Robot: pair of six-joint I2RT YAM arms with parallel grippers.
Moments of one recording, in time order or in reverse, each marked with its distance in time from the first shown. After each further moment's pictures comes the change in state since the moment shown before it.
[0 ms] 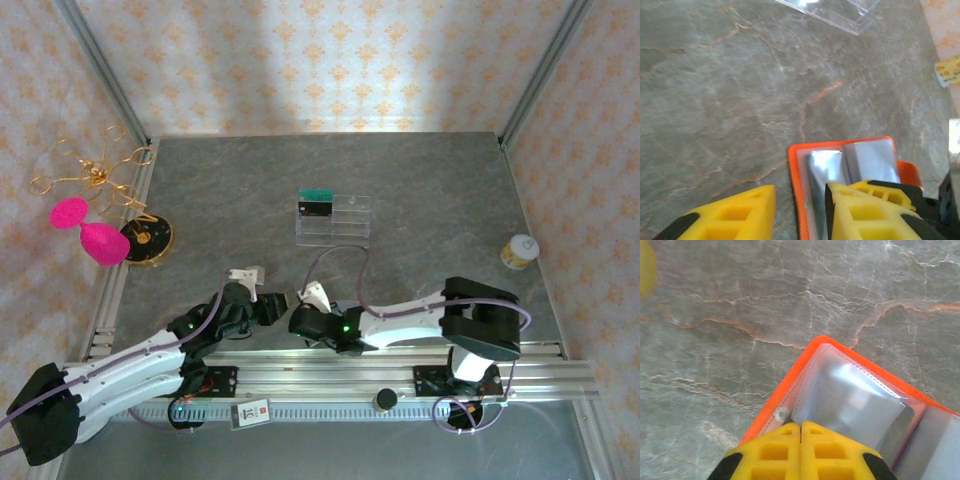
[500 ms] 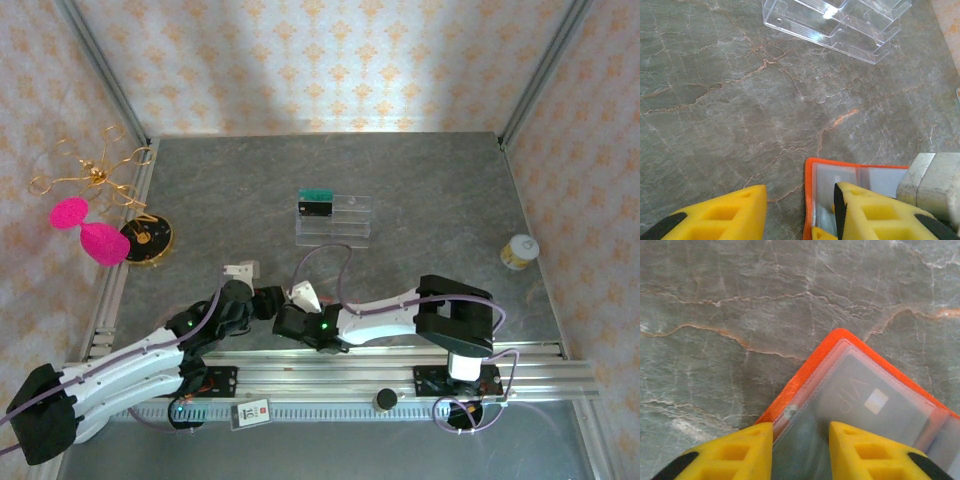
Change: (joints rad) left arm -0.009 -0.024 0.051 -0.101 -0.161 0.001; right arm 0.024 0.169 0.200 -0.211 0.088 0.050
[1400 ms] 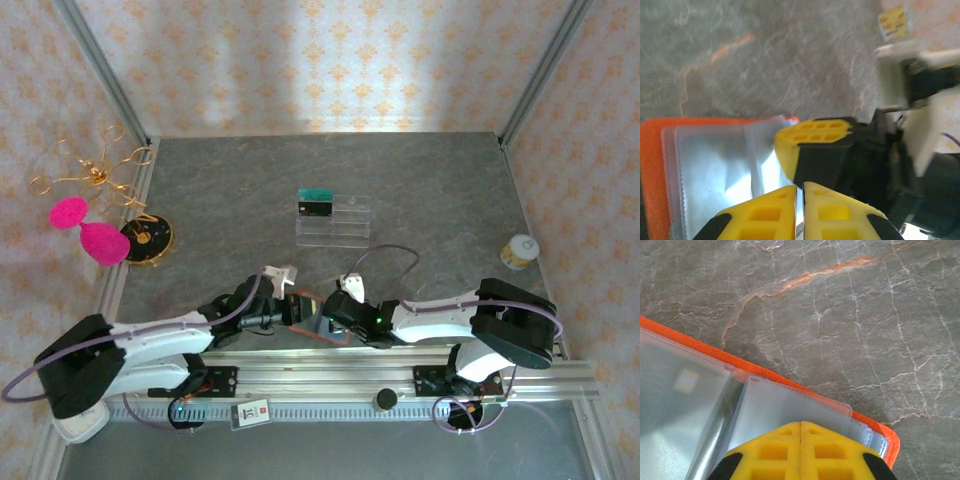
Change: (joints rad) left arm -0.064 0.343 0.033 0.393 0.355 -0.062; right arm -0.166 -0.327 -0.416 0.277 -0.127 0.157
